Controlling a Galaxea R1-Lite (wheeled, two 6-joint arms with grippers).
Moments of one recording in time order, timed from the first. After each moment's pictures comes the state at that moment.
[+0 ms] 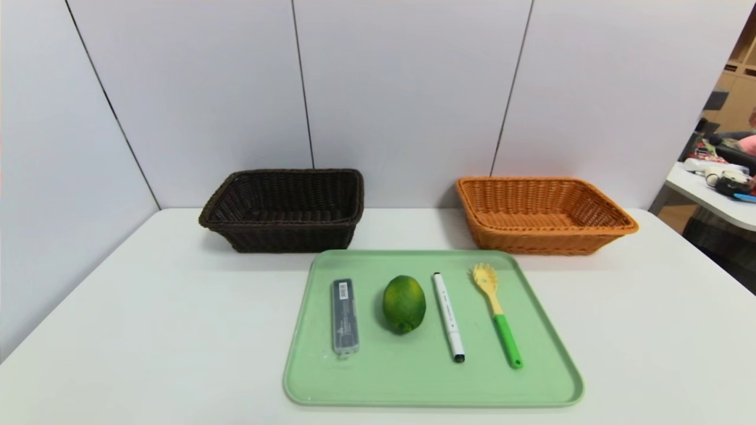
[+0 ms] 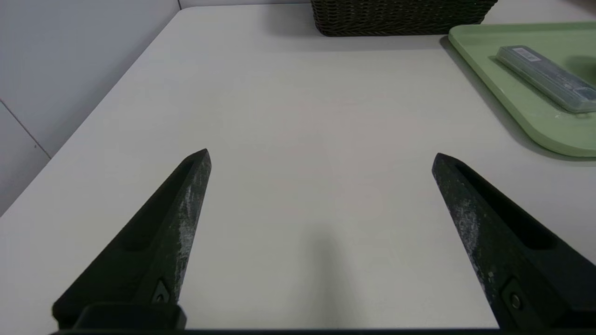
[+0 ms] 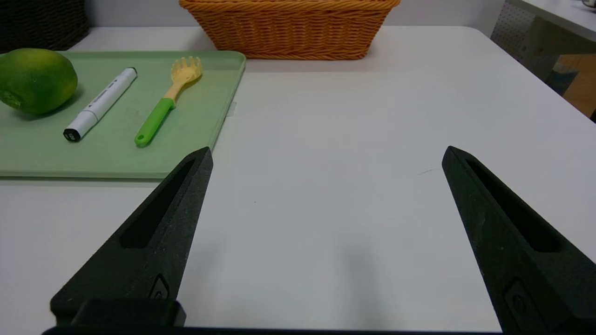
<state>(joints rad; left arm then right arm) 0.00 0.00 0.00 0.00 0.00 0.00 0.00 0.00 0.00 0.00 0.00 0.00</state>
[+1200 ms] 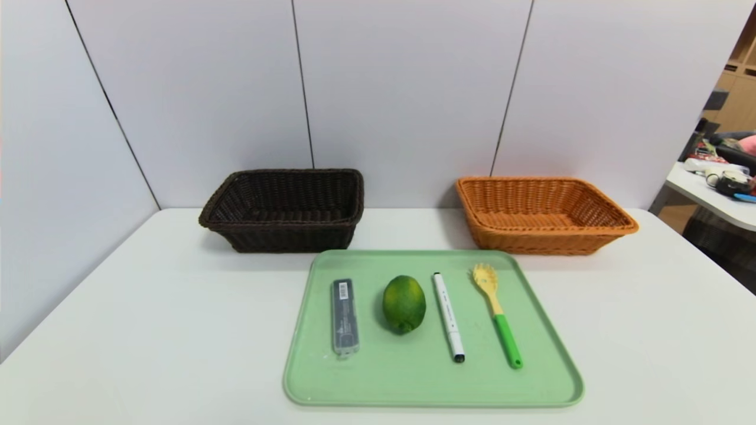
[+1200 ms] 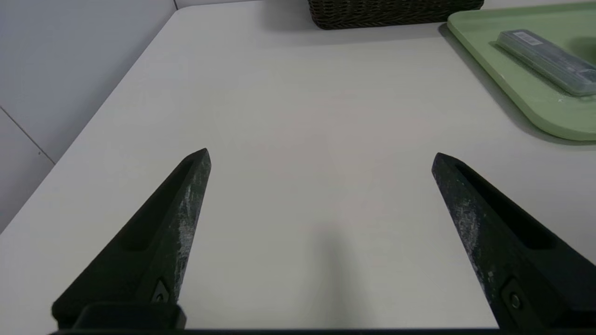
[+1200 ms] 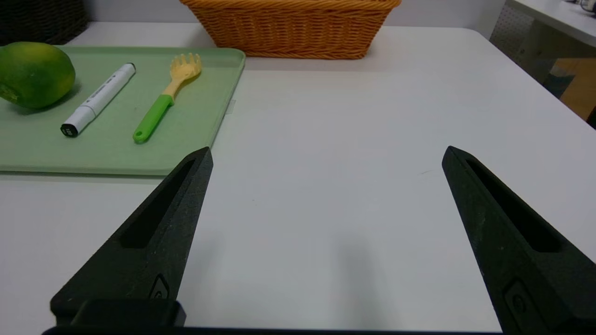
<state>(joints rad) 0.00 0.00 -0.01 0.03 -0.01 0.04 0.00 0.00 -0.01 0.01 0.00 -0.02</state>
